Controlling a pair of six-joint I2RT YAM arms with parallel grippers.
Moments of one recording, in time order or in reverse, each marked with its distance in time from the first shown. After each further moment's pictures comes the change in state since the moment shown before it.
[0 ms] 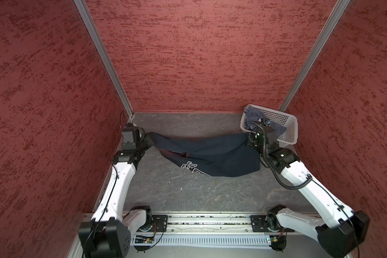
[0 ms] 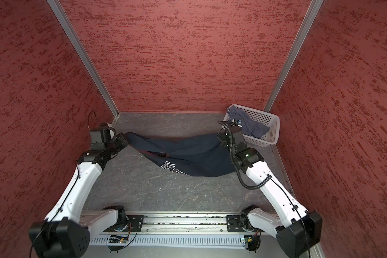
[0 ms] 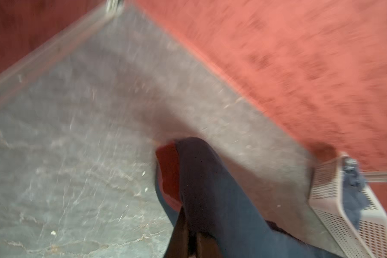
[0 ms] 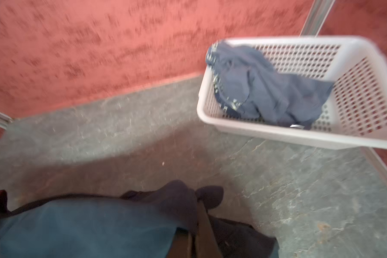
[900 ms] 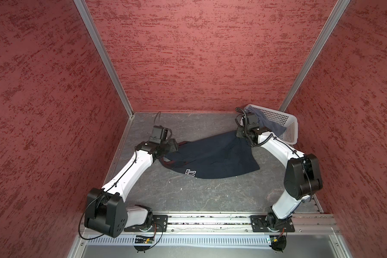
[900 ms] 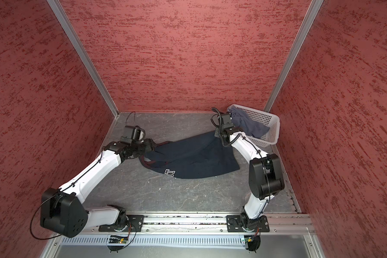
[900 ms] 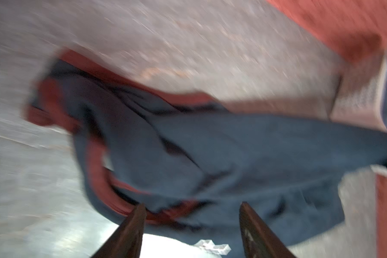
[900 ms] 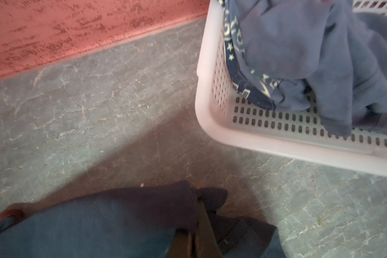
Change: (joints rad) left arm -0.411 0.126 0.057 -0.121 -0.062 -0.008; right arm -0.149 0.536 0.261 0.040 -0.152 -0.005
